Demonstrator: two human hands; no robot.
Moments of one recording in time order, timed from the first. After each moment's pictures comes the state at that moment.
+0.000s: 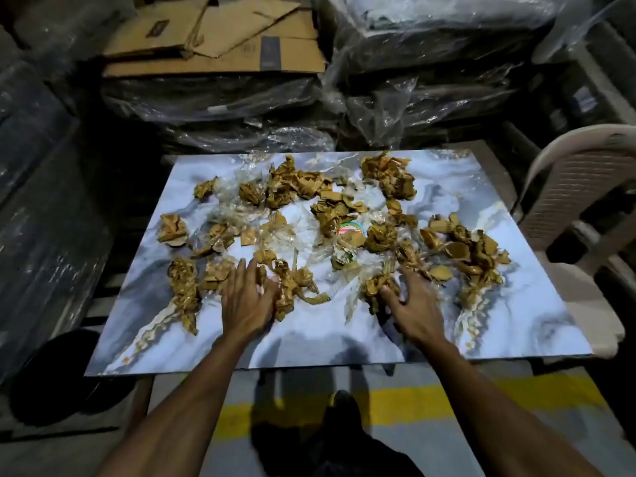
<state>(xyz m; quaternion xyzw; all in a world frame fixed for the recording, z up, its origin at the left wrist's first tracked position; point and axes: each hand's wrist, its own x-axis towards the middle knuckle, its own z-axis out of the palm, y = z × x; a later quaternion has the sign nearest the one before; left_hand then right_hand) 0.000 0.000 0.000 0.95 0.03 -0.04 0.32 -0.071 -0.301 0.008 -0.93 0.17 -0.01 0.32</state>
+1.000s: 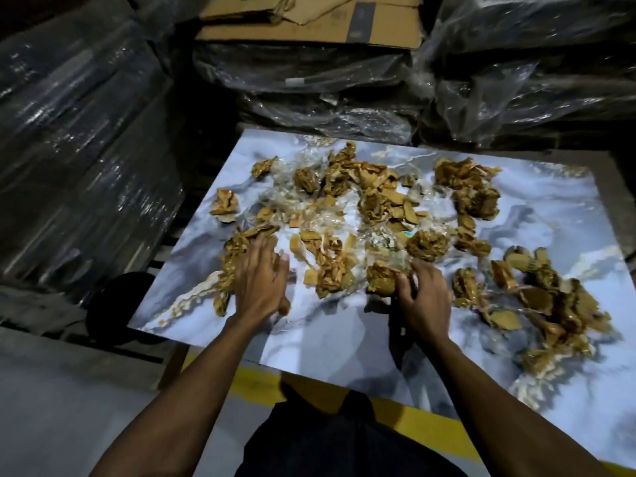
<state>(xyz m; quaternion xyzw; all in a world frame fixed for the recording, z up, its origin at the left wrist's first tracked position) 0.029 0.015 0.005 0.96 0.09 0.08 0.27 0.022 -0.272 -0.011 -0.94 0.09 -0.06 0.32</state>
